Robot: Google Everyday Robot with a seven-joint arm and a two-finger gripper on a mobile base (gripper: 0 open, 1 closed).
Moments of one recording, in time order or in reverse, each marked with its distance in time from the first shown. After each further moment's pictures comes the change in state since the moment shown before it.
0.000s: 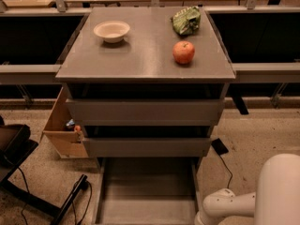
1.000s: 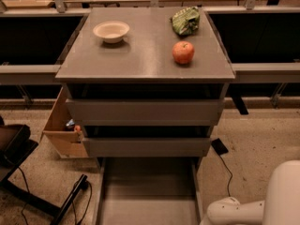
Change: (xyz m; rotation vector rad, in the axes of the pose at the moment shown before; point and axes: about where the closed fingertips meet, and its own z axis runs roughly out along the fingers) arm 0.032 0.027 0.005 -0.059 0.015 0.042
